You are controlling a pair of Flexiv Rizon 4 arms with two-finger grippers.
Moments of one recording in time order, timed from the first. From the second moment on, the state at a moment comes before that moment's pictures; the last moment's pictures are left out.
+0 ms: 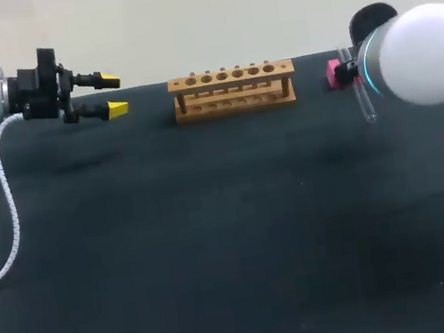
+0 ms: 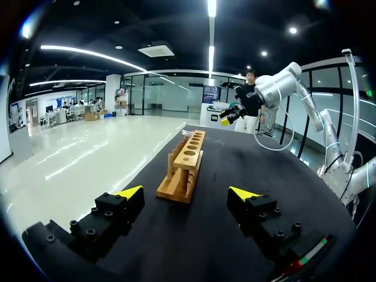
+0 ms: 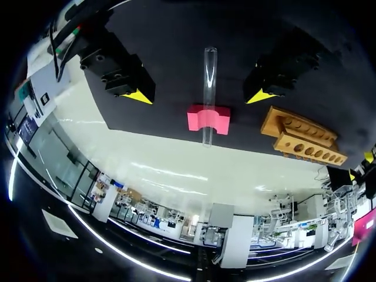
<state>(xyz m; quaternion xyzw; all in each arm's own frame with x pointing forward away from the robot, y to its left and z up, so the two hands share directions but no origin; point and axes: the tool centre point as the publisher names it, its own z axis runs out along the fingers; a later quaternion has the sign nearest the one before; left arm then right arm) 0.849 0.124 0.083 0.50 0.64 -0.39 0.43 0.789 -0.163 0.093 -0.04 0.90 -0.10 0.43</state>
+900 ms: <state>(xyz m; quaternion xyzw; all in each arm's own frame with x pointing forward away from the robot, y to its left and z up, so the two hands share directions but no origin) 0.849 0.125 0.083 0.50 0.64 -0.39 0.43 0.802 -0.159 0.058 -0.06 0.86 0.01 0.50</state>
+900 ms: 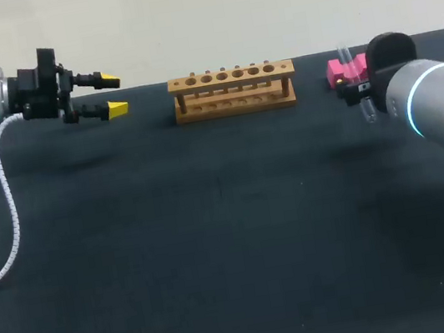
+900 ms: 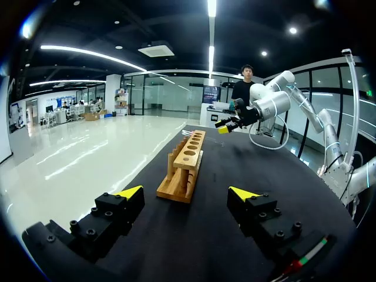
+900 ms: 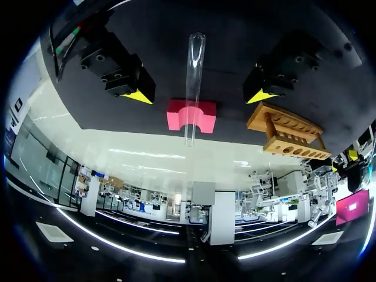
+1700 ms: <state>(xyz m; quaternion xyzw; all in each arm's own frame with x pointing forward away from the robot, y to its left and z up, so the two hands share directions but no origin) 0.849 0.125 0.083 0.50 0.64 -0.39 0.43 0.825 -0.148 0.029 -0.05 0.87 0.04 0.49</state>
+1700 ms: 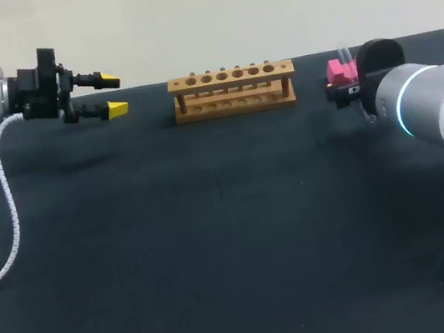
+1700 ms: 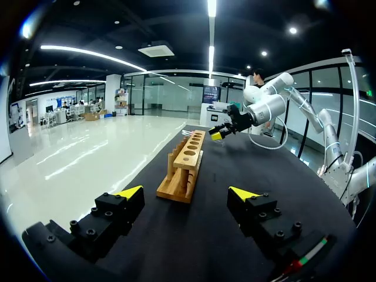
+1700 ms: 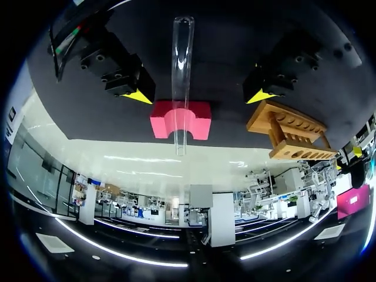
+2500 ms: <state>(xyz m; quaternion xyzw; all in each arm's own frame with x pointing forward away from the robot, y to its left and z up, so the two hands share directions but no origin) 0.849 0.125 0.083 0.50 0.64 -0.39 0.43 0.833 -0.154 0.014 -0.03 0.87 0.03 0.49</state>
